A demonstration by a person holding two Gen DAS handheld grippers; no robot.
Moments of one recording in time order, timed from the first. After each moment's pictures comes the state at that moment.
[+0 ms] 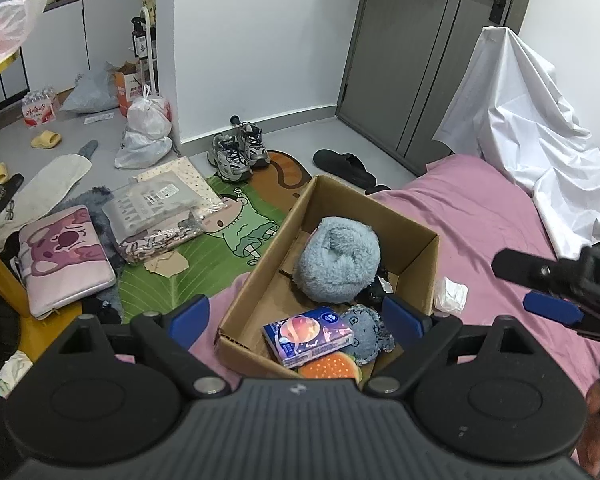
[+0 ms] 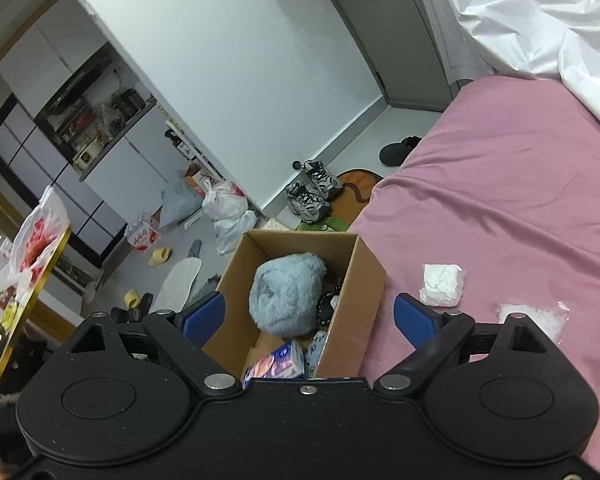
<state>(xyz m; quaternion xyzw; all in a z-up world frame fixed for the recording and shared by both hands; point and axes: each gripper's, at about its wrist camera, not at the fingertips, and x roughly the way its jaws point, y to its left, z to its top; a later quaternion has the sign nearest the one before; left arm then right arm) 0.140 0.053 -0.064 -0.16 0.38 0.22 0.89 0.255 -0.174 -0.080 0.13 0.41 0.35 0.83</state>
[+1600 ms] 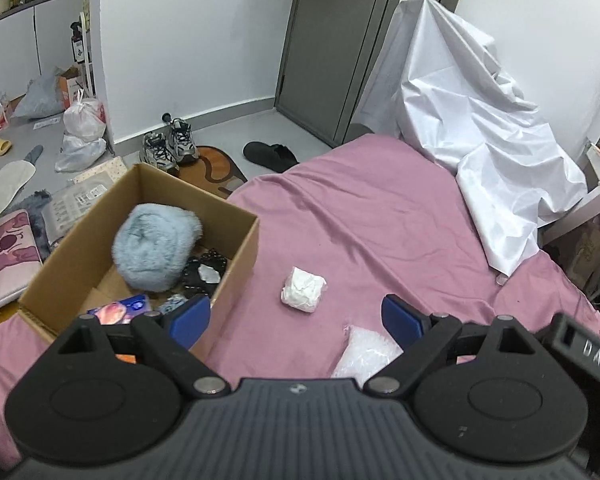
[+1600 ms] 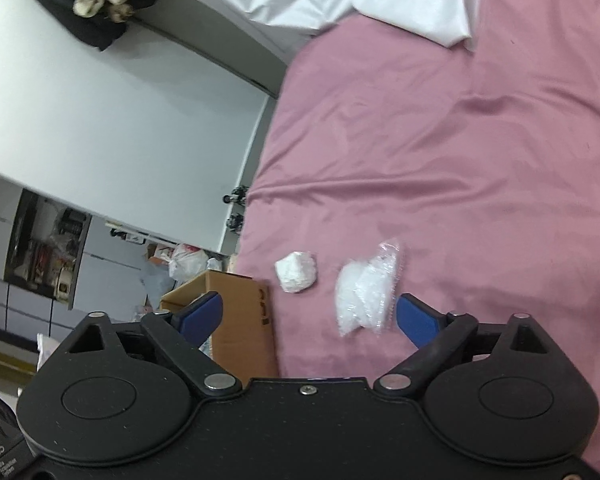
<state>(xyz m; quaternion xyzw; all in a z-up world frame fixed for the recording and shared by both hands) 0.224 -0.086 -0.070 -0.17 0.38 0.17 0.89 0.288 -0.327 -0.147 0.35 0.49 0.21 0.77</state>
